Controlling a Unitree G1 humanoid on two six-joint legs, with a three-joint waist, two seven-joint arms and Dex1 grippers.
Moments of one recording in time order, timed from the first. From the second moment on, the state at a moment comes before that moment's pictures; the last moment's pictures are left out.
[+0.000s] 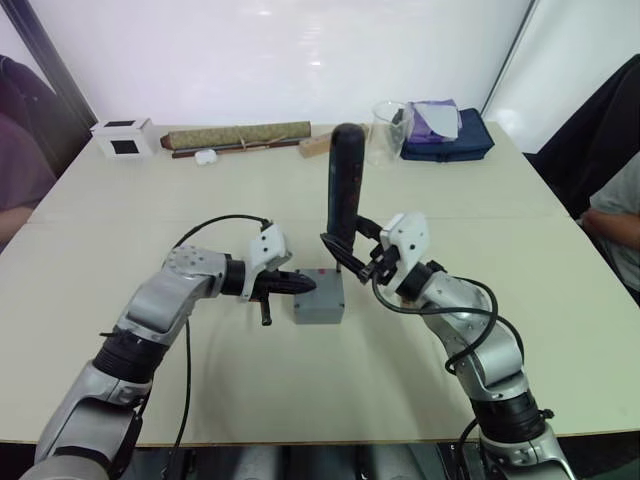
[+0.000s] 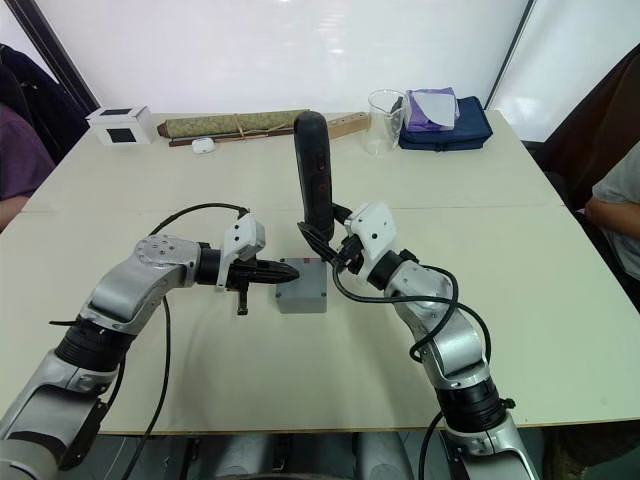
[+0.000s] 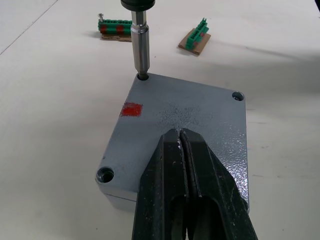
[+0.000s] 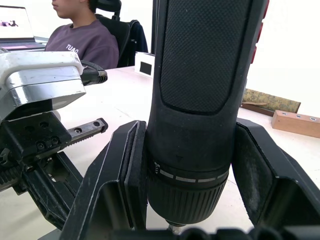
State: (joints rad) left arm -0.56 0.60 -0.26 -0.06 -0.31 0.56 -1.09; right arm -0.30 -0.29 0.16 -0.34 0.26 0.33 0.50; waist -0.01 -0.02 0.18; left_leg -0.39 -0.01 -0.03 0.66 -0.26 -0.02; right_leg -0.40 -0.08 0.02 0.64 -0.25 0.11
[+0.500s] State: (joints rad) left arm -0.54 0.61 -0.26 -0.08 -0.30 0.56 -1.10; right arm -0.30 -0.29 0.16 -0.34 0.26 0.35 0.48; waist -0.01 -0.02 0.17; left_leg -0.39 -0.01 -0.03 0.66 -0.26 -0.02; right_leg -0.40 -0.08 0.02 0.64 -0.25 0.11
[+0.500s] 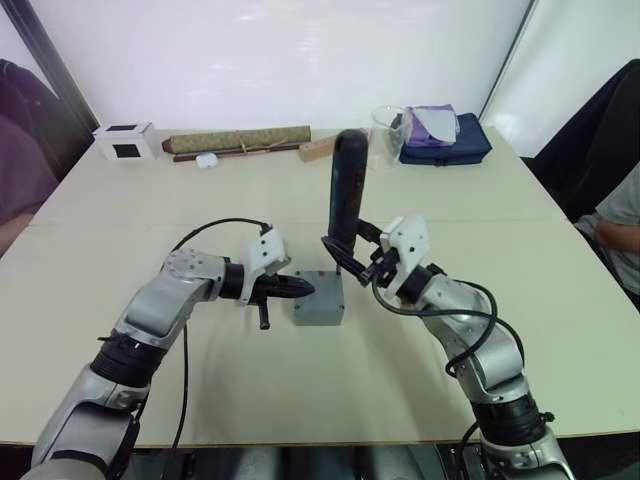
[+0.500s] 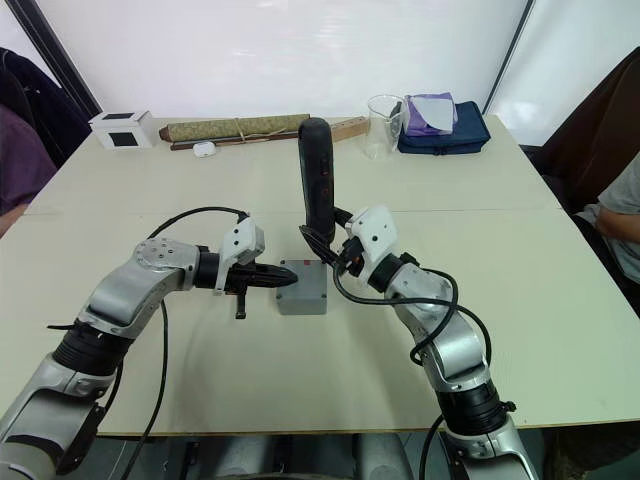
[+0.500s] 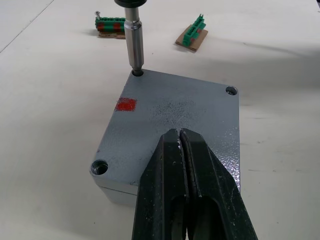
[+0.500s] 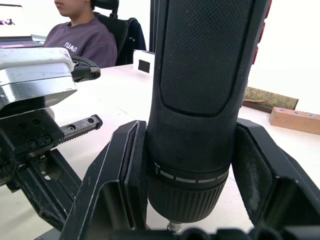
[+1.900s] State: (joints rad) left arm -0.52 0.62 -0.25 -0.07 -0.30 0.51 -1.13; right arm -0.59 -0.35 0.02 -0.38 0.42 0.57 0.52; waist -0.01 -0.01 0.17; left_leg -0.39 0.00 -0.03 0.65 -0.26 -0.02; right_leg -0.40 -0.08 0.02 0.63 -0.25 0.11
